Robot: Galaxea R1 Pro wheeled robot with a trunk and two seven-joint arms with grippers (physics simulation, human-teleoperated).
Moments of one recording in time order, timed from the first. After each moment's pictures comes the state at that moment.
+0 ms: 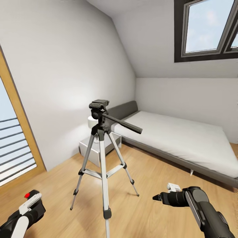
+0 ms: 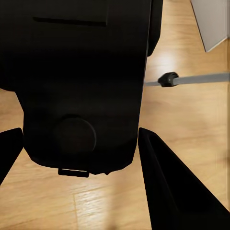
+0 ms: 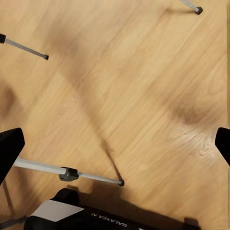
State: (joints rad) left arm -0.14 0.08 0.41 -1.32 0.57 0.64 0.36; right arm -0.39 -0.13 -0.14 -1.11 0.04 1.04 0.60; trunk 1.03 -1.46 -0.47
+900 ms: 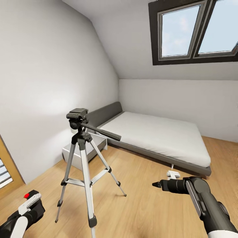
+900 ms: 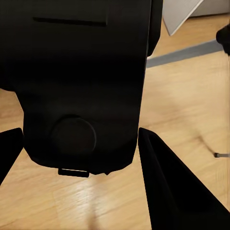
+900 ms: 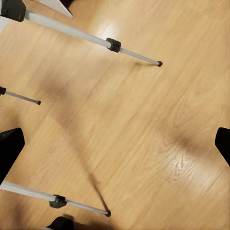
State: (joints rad) left arm -0.14 0.08 0.42 -1.32 0.57 0.64 0.36; right arm -0.43 -0.14 -0.14 -1.23 0.04 1.04 0.61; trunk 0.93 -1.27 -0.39
